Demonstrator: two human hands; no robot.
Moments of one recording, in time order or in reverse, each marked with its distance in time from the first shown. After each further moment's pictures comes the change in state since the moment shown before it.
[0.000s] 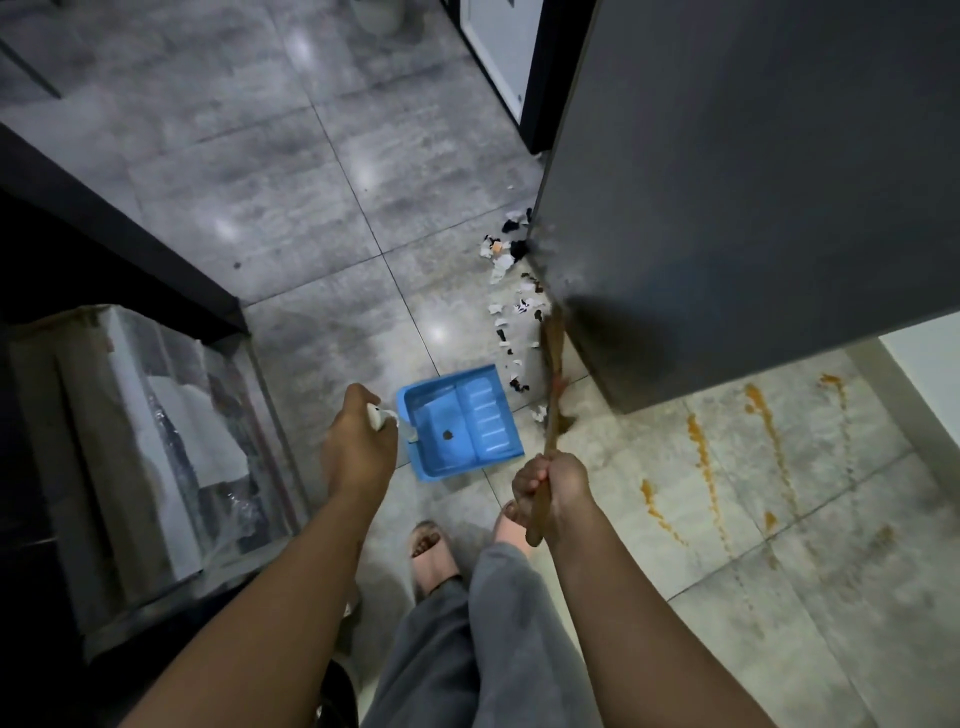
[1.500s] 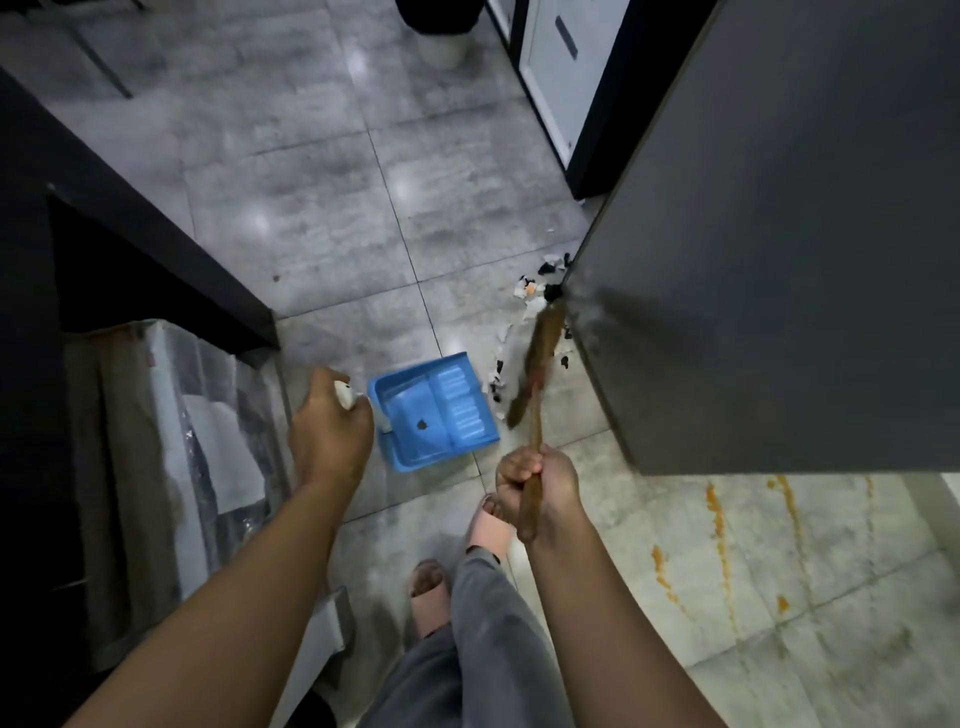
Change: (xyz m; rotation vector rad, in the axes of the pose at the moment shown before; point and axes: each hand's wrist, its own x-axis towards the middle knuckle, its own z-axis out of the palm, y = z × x) left_hand 0.083 0.025 -0.060 -0.055 0.201 -0.103; right_hand -0.010 -0.025 0.111 0.215 -0.213 0.037
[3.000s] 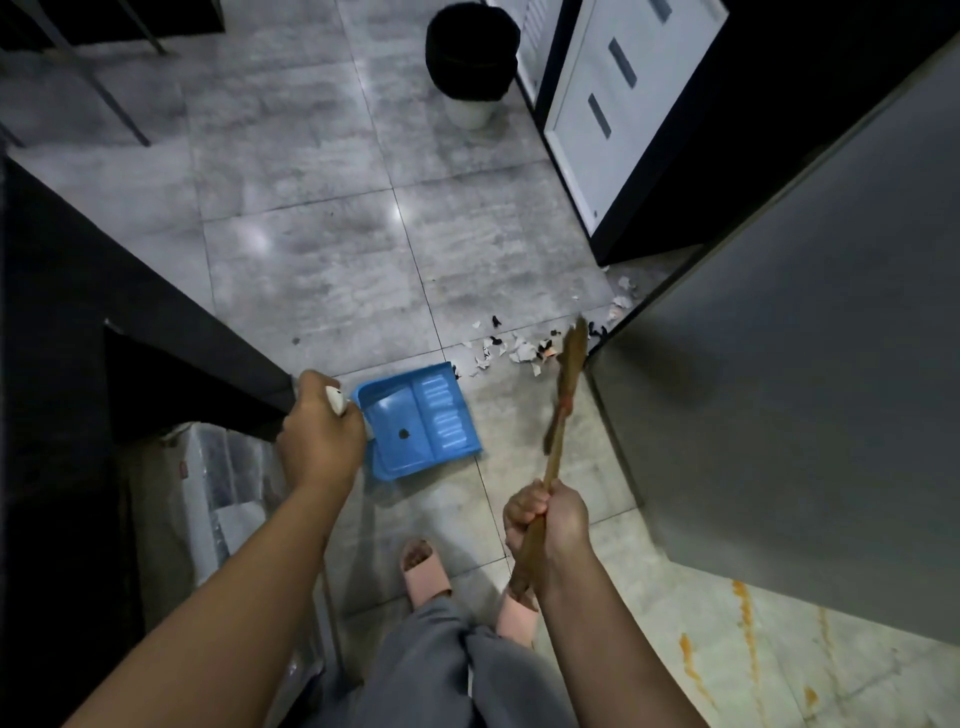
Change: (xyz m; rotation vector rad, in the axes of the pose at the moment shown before) left_hand 0.197 0.036 -0.042 0.009 -0.007 -0.005; right_hand 0.044 0.031 0.167 -0.029 0.122 -0.069
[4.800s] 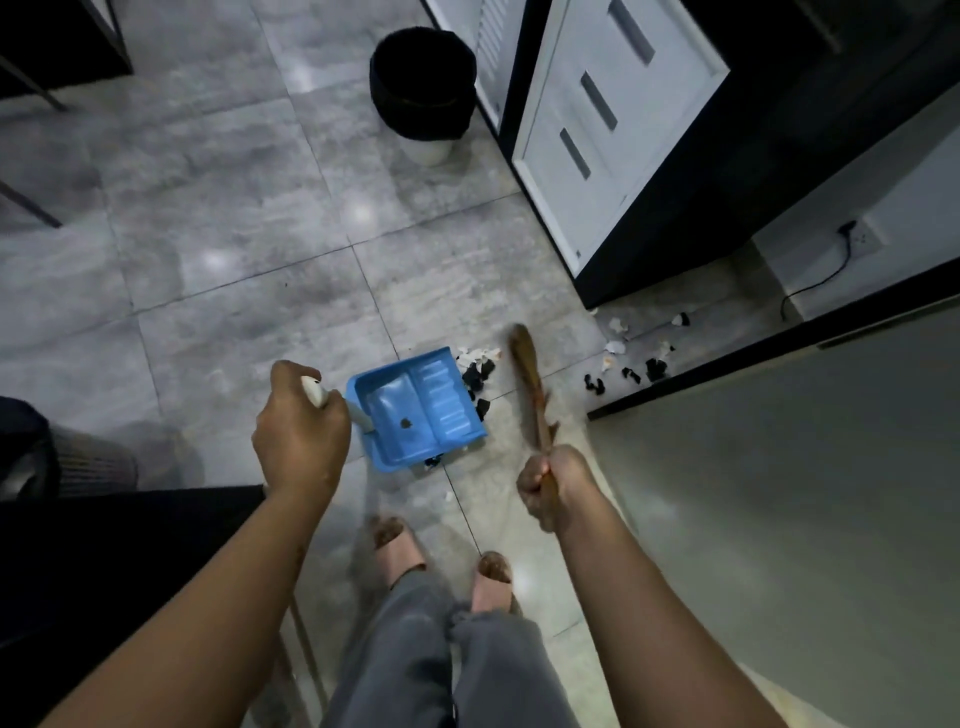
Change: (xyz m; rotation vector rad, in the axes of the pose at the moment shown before) left_hand 0.235 0.140 0.059 -0.023 0.004 0.094; right_hand 0.126 -0.125 0.245 -0.398 0.206 -0.002
